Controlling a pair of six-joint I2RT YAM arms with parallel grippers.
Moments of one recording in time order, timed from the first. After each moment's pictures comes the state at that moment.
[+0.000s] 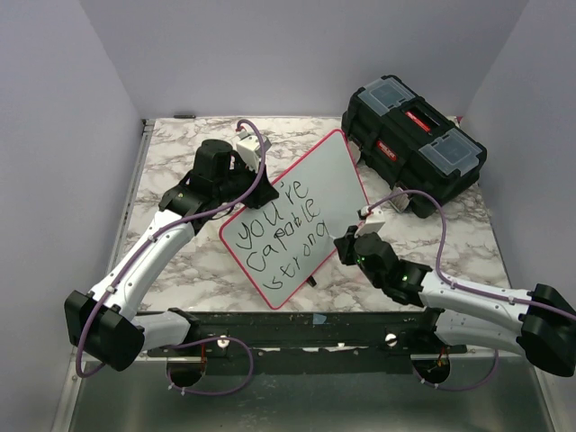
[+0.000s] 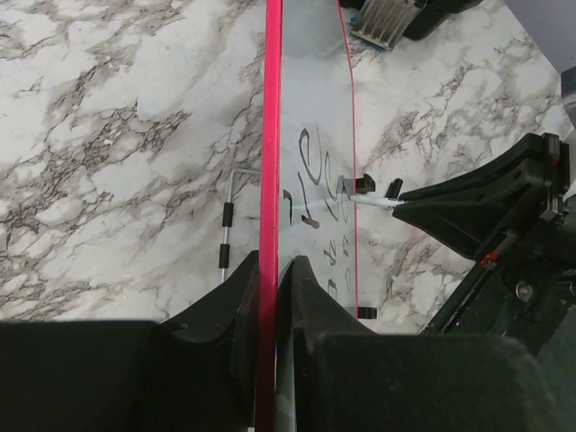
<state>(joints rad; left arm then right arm) -0.47 1.22 1.16 -0.45 0.41 -0.13 0.96 1.04 0.45 0.13 0.52 0.56</state>
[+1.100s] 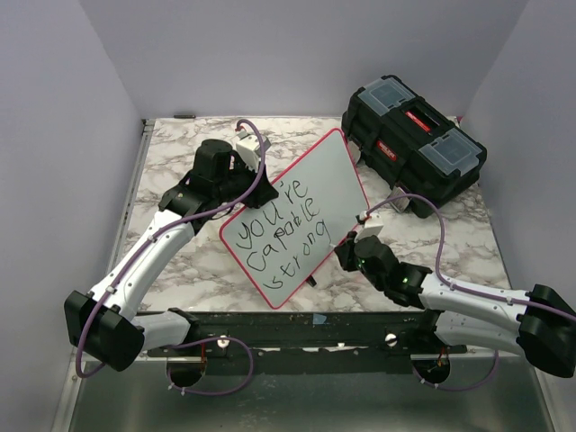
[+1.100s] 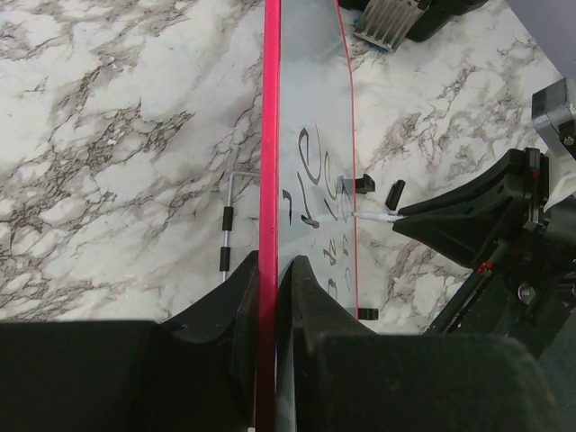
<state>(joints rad) -0.47 1.22 1.16 -0.45 0.40 -0.13 0.95 1.04 0.40 0.11 0.45 0.58</state>
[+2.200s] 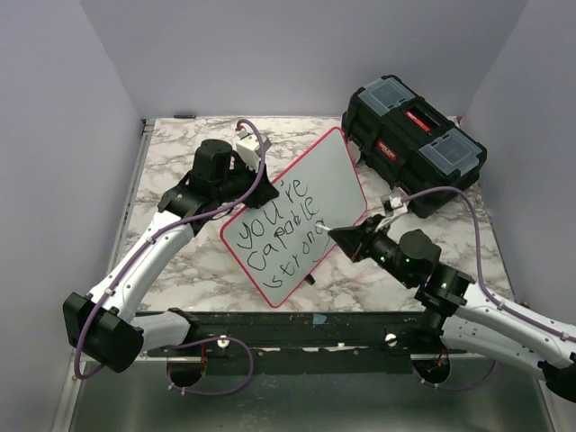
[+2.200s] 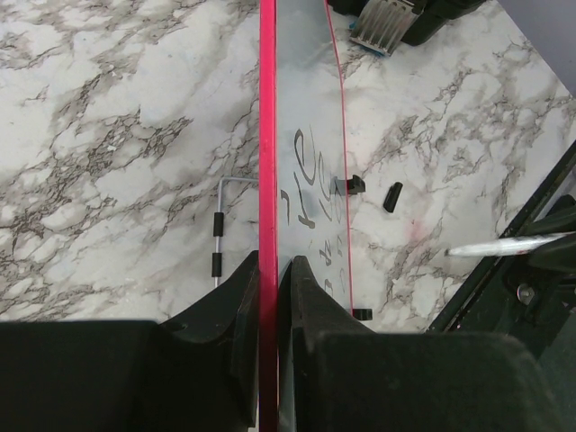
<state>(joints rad) -0.47 1.22 1.17 -0.45 0.40 -0.13 0.96 0.74 0.53 0.06 0.22 0.56</state>
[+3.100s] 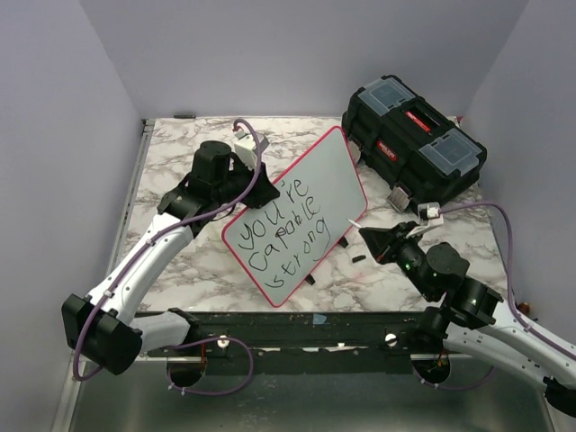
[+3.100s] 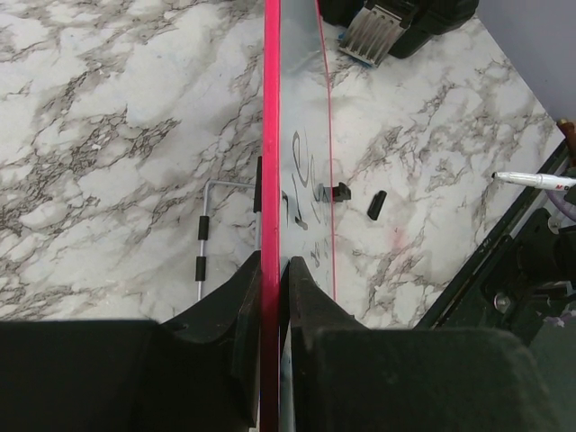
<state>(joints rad) -0.48 1.22 1.16 -0.44 0.42 -0.19 0.96 0.47 0.54 -0.17 0.46 0.56</state>
